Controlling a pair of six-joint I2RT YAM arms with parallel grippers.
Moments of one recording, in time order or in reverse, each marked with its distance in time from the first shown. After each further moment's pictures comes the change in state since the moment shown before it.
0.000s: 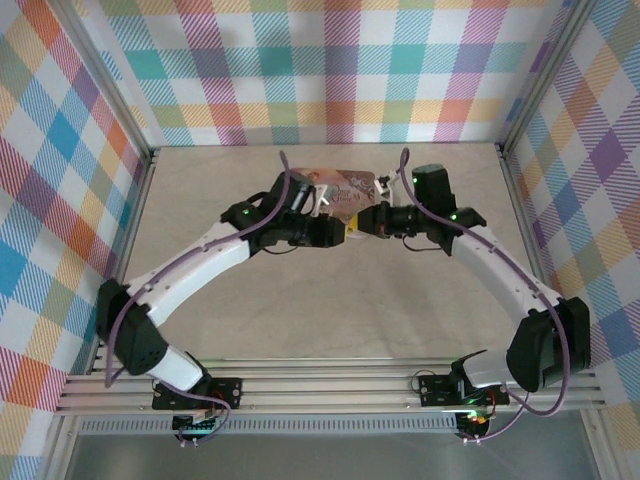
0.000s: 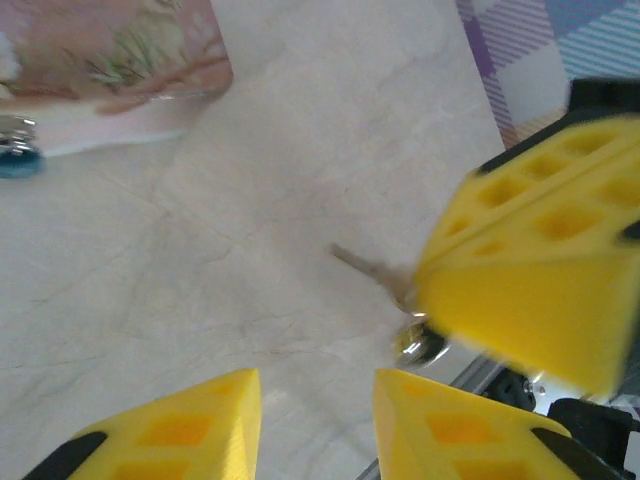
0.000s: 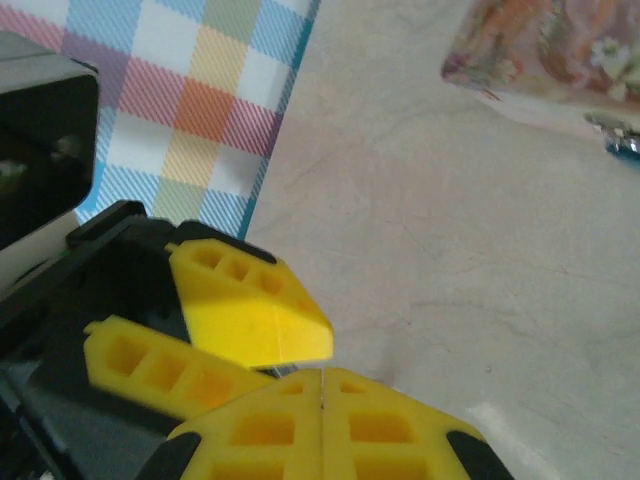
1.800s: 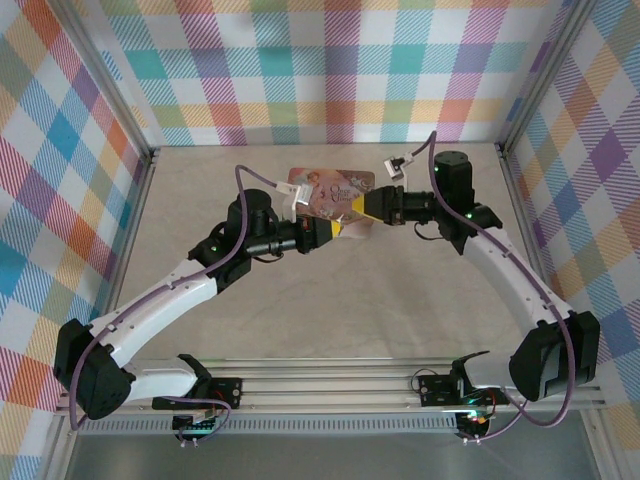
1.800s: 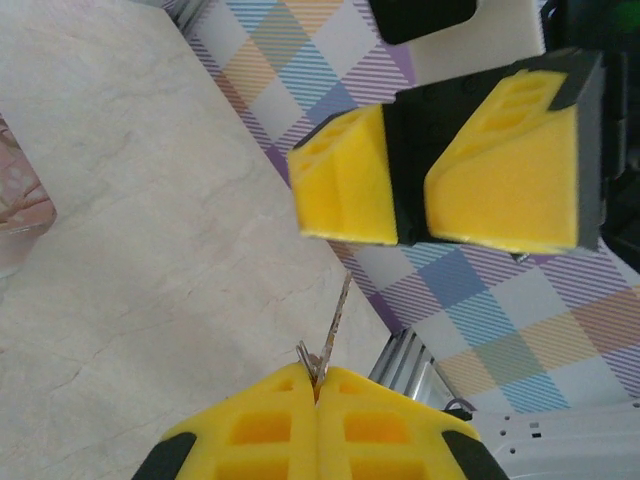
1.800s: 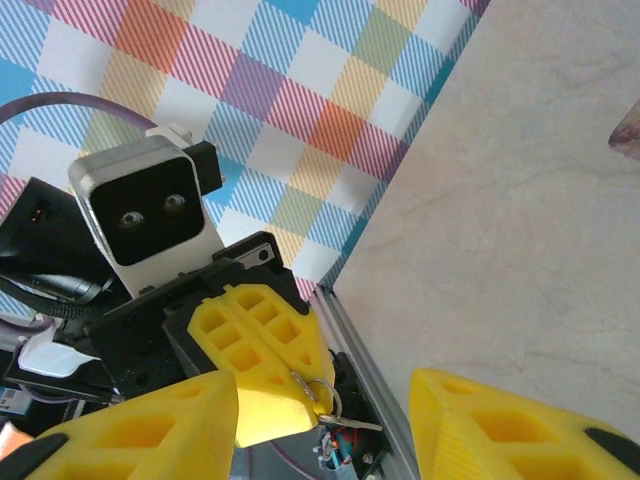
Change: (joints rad) left arm 0.042 -0.257 -0.353 0.574 0.216 -0.095; right arm -0.061 -0.053 -0.025 0.237 -0.238 0.187
